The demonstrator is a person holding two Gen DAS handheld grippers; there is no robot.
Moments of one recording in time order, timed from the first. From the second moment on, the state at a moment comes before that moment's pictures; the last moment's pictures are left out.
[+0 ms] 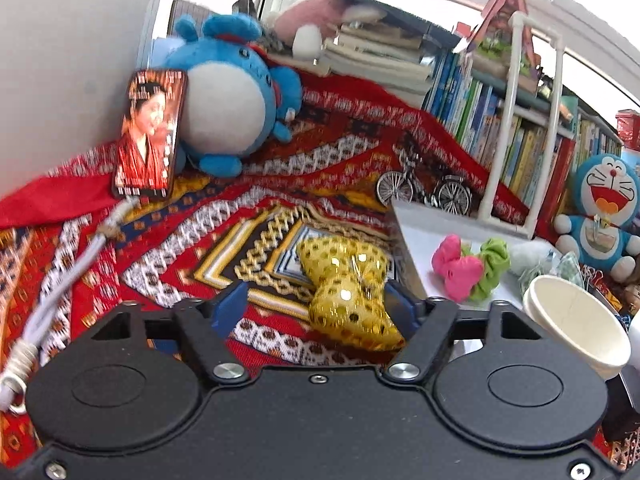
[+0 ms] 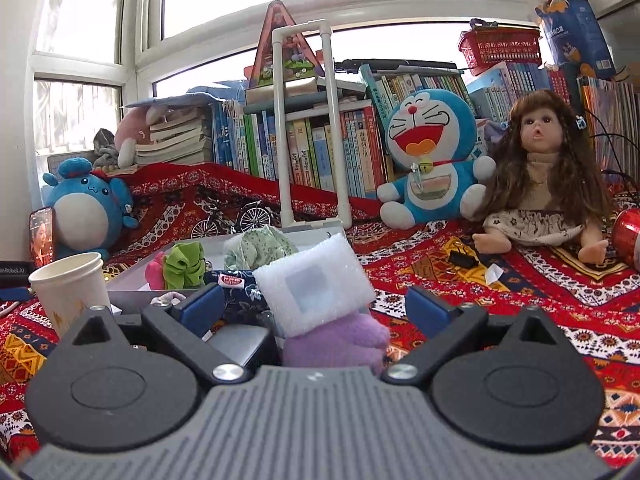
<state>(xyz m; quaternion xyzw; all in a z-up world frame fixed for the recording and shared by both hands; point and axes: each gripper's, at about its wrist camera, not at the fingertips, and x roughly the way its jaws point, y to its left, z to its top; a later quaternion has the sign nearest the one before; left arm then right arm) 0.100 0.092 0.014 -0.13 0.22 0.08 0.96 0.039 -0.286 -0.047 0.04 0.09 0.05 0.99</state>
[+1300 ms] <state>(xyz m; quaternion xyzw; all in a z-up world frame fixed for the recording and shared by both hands) 0.079 0.090 0.026 -0.08 0.24 0.06 0.97 0.074 -0.267 -0.032 -0.03 0.14 0.05 0.99</state>
